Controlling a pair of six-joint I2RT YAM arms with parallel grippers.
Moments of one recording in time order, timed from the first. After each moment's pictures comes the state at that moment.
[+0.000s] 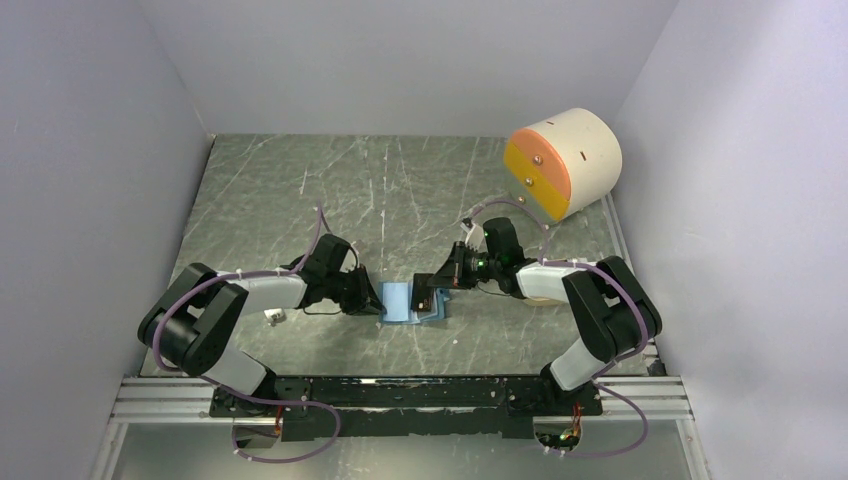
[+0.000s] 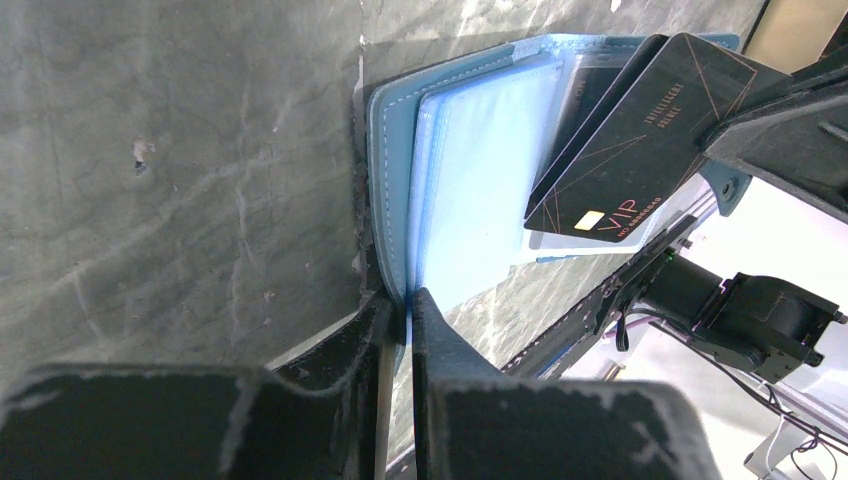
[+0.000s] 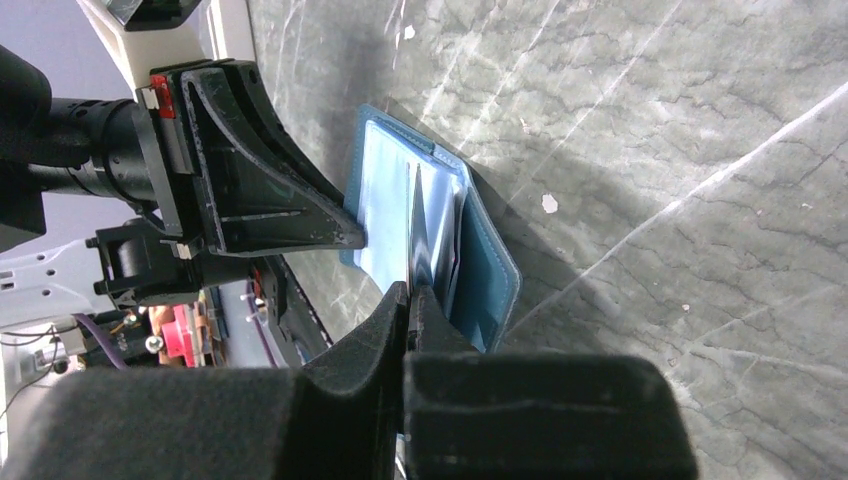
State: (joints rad) left arm -0.55 1.52 0.54 0.03 0.47 -0.83; right arm 0.43 1.59 0.58 0.32 -0.70 0.68
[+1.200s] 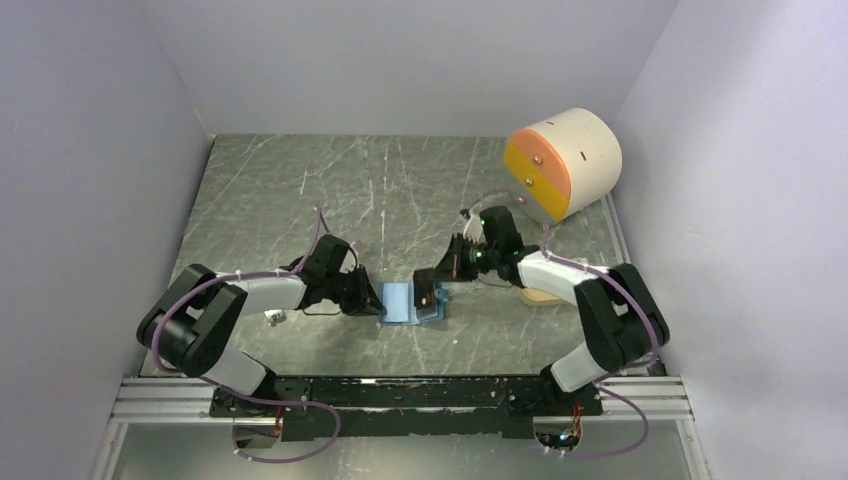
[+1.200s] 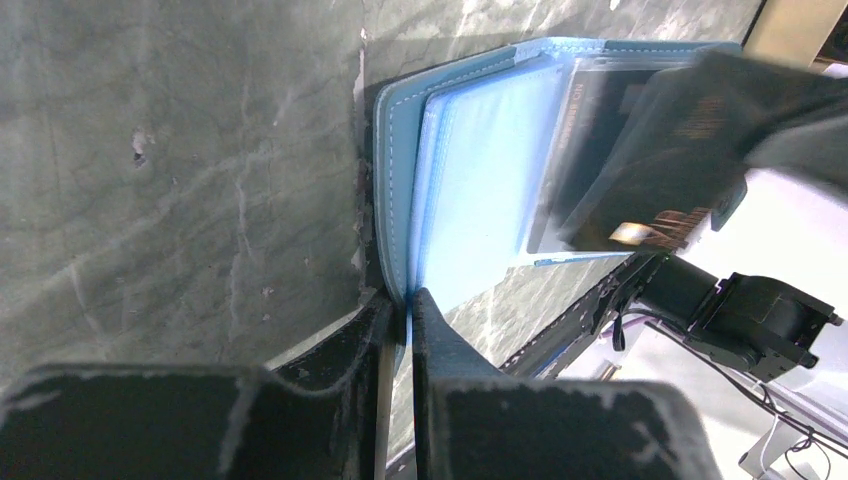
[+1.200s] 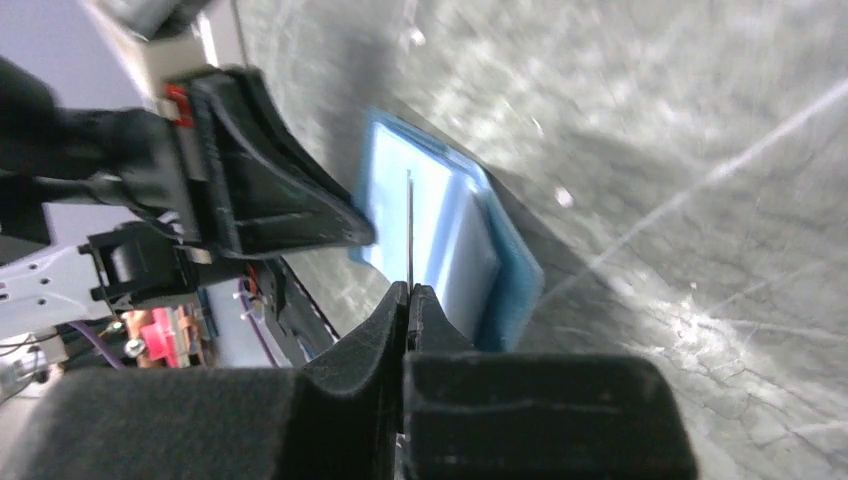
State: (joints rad) left arm -0.55 1.51 0.53 0.04 0.47 -0.85; right arm 0.44 1.57 0.64 0.15 -0.67 0.65
